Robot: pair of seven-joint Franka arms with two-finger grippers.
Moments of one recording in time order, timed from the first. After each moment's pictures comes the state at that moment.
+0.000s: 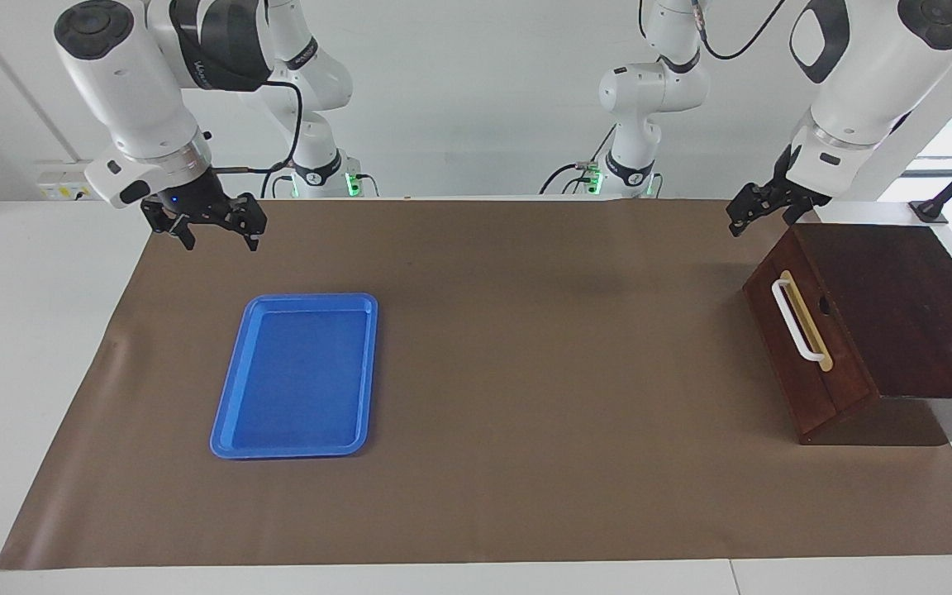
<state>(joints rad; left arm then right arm) 0.02 -0.02 -0.09 -1.64 0.02 1.52 -0.17 0.01 -0.02 0.02 -1.71 -0.04 1.63 0.05</state>
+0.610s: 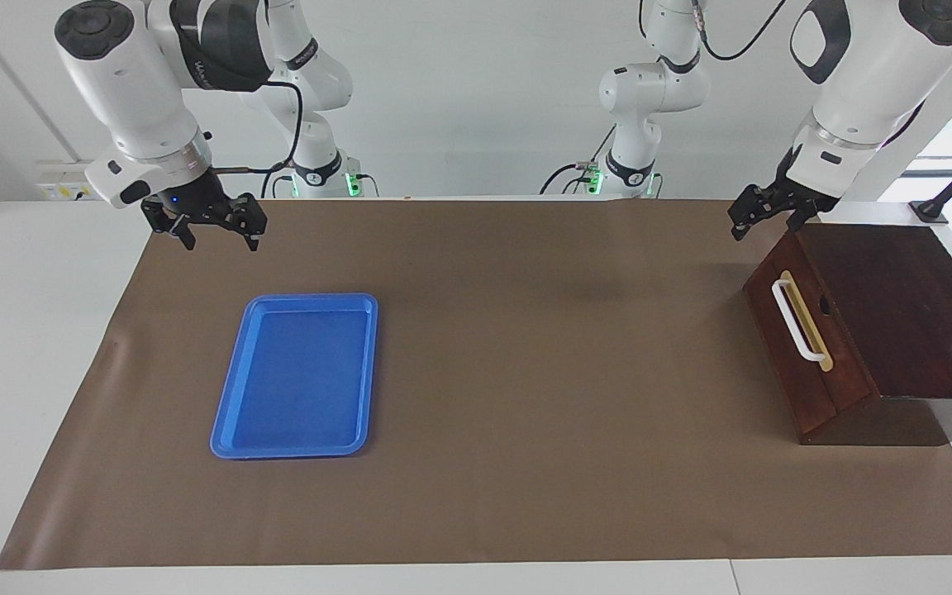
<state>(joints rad) 0.02 -0.02 -0.09 -1.64 0.01 1.56 -0.15 0.01 -0.02 0.02 -1.71 -0.04 1.63 0.05</state>
